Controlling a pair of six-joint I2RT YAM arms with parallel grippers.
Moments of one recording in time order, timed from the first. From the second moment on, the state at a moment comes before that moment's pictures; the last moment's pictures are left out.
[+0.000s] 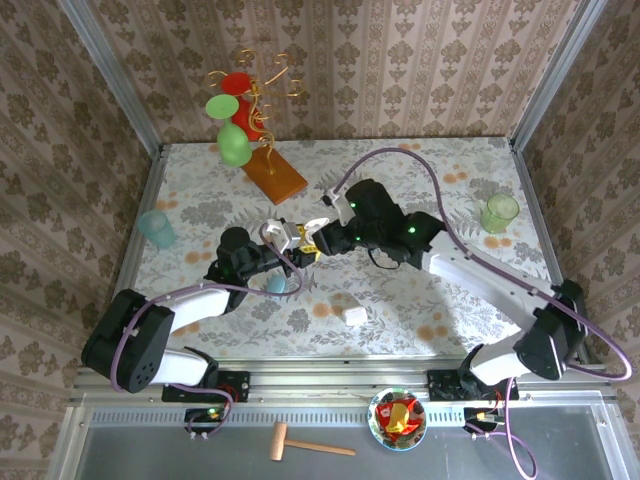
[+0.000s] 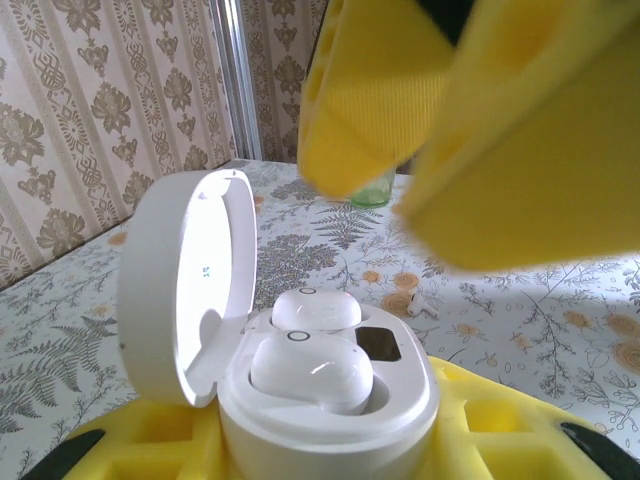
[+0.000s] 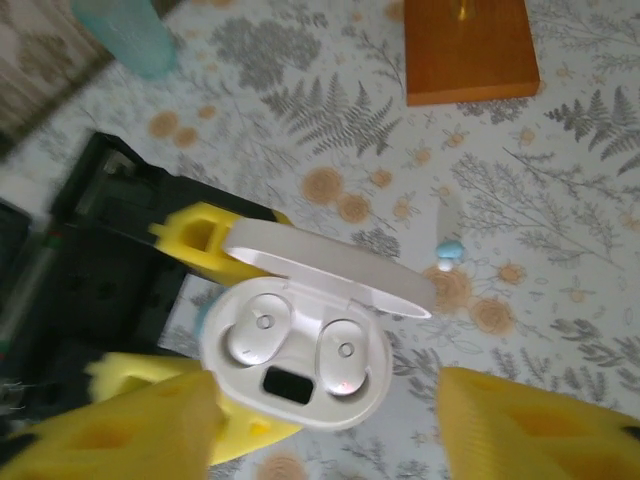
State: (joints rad) left arm -0.54 1.36 0.45 0.84 0.70 0.11; right arm 0.75 1.42 1.28 -0.52 -0.06 0.19
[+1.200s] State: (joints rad) left arm -0.54 1.34 0.44 0.94 0.64 0.07; right arm 0.49 1.40 1.01 -0.10 -0.49 0.84
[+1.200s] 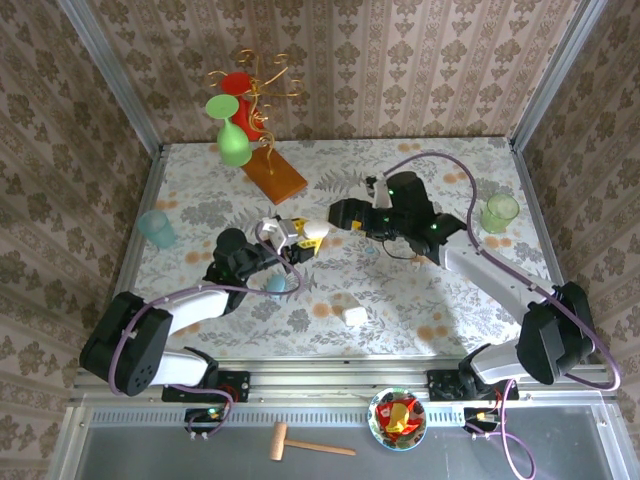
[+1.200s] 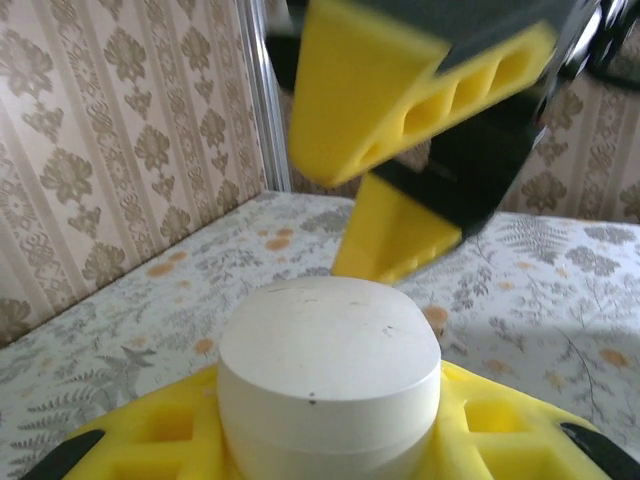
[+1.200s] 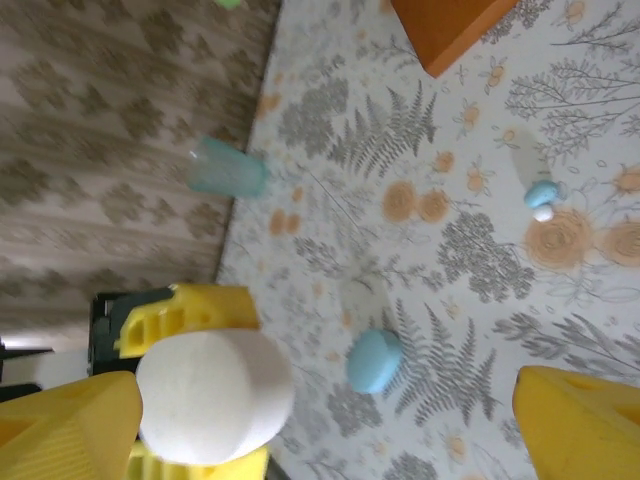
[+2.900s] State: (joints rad) left arm -0.54 1.32 0.40 0.83 0.47 0.12; right arm 0.27 1.89 1.15 0.33 -0.56 1.01
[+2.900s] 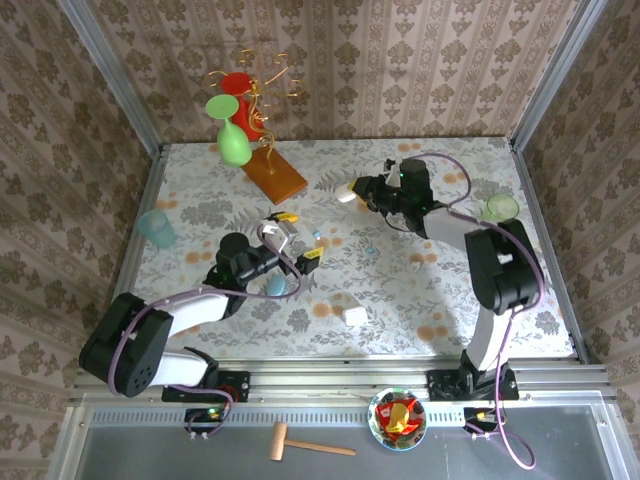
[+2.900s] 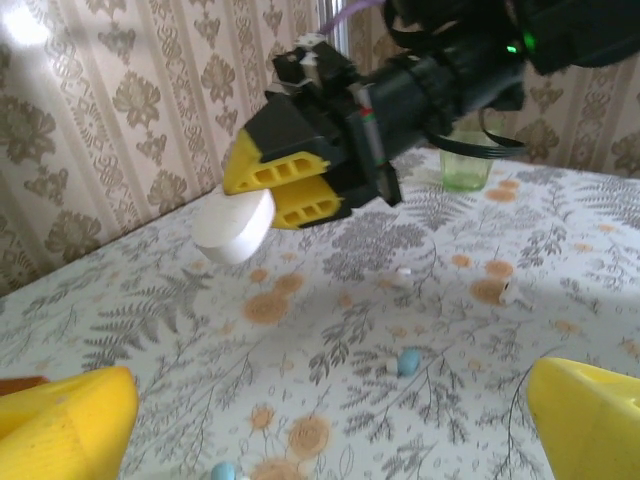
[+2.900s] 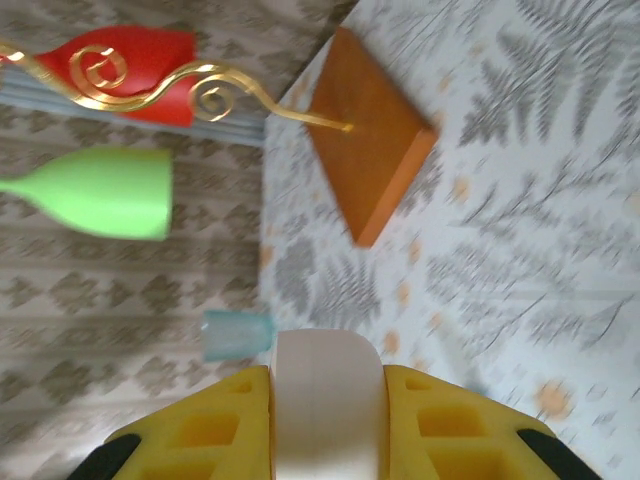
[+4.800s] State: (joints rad) left arm -0.68 1.38 0.69 -0.50 -0.08 -0.22; right arm 0.30 1.64 1.06 -0.12 -0.19 0.55
